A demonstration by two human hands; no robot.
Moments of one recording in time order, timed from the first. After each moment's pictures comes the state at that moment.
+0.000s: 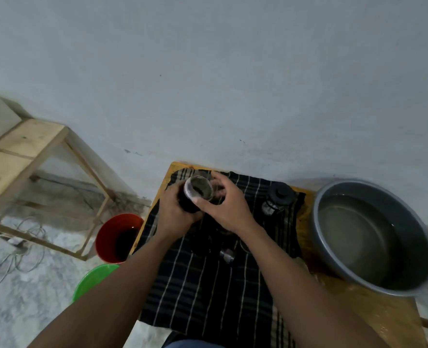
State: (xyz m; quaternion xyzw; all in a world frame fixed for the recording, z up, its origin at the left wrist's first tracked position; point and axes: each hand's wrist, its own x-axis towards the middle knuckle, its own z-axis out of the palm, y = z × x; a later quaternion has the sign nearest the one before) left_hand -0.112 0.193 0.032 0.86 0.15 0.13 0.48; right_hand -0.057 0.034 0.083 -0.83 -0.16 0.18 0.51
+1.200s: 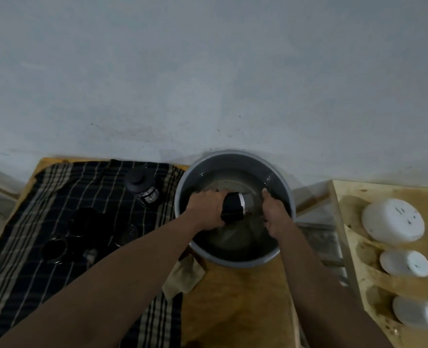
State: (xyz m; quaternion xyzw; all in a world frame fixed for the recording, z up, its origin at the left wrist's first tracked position) left_hand 0.026 -0.205 0.019 0.96 -0.13 -0.20 0.12; right_hand 0.037 -0.393 0.009 -0.67 0.39 0.22 0.59
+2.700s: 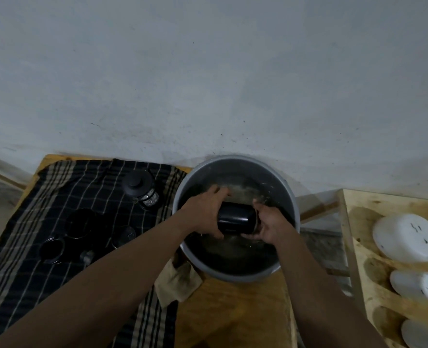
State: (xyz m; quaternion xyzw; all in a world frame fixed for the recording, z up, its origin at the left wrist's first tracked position) left_hand 0.041 -0.191 0.015 0.94 -0.15 -0.24 0.22; right_hand 0.058 -0.393 -0.011 -0.58 0.39 0.36 0.62
